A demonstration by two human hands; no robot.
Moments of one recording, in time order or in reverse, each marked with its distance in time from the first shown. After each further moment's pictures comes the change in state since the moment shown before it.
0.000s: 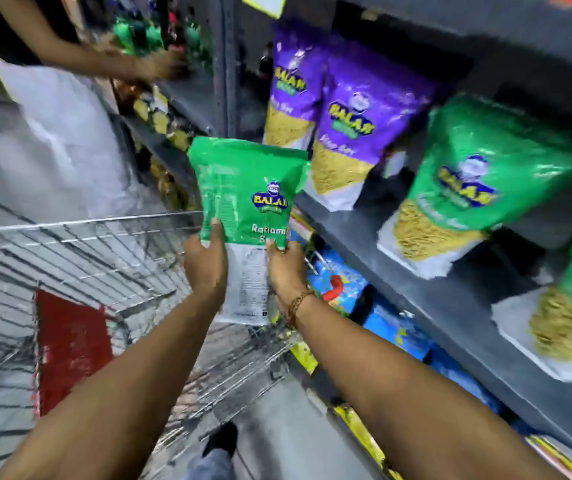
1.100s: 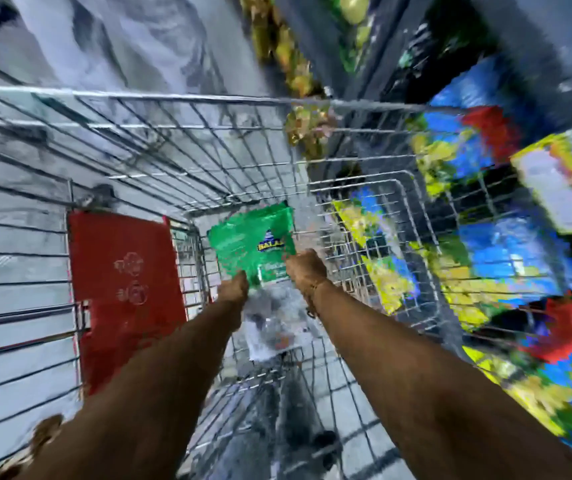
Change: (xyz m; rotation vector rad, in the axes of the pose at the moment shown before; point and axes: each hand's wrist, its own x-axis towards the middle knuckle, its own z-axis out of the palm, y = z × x) left_hand 0.166 -0.304 -0.051 0.128 -0.211 -0.934; right_hand 0.120 0.184 0.233 -0.611 -0.483 0.502
